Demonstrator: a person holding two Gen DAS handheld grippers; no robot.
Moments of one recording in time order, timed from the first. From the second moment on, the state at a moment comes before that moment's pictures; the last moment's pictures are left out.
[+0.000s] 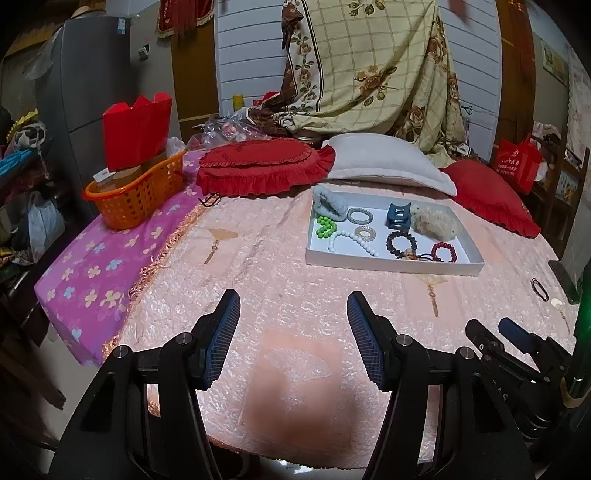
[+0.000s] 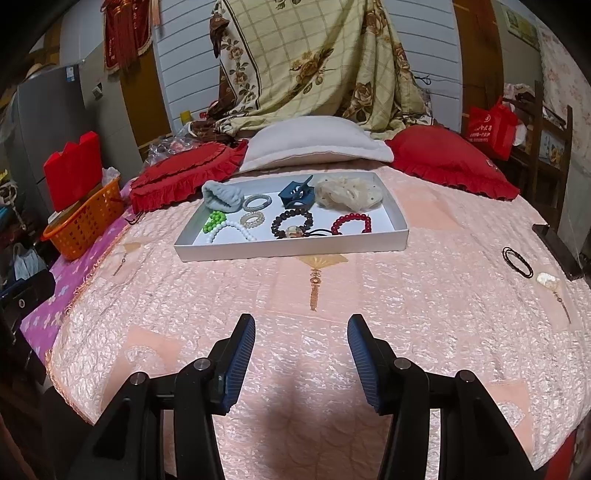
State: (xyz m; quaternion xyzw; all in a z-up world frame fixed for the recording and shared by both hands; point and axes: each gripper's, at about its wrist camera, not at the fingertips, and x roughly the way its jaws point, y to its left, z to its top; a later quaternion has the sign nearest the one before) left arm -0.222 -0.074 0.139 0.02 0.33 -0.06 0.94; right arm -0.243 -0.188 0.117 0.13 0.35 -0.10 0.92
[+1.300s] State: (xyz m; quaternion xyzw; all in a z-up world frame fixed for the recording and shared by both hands) left arm -0.241 -0.065 0.150 0.01 0.28 -0.06 0.96; right arm -0.261 -0.181 0.139 0.09 0.33 -0.11 0.93
